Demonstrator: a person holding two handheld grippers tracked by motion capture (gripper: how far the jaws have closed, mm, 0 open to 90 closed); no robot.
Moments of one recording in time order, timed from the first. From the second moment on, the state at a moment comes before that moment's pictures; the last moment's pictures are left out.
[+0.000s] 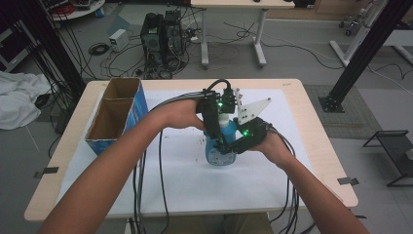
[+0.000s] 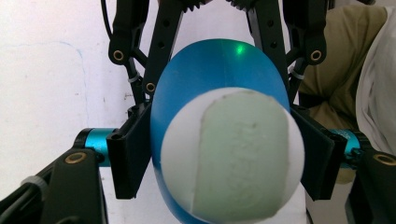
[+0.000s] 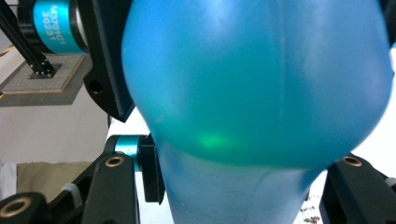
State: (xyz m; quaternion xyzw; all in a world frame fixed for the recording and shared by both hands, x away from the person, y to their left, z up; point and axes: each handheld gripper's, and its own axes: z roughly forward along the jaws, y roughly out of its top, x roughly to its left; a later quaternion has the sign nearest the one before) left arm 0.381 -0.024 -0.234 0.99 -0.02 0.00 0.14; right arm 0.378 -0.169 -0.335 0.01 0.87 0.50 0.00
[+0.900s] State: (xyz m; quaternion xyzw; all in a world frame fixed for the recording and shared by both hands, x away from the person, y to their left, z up) left arm 0.378 -0.029 -0.236 0.99 -0.04 0.01 0.12; right arm 0.378 -0.167 -0.335 0.01 0.86 0.51 0.01
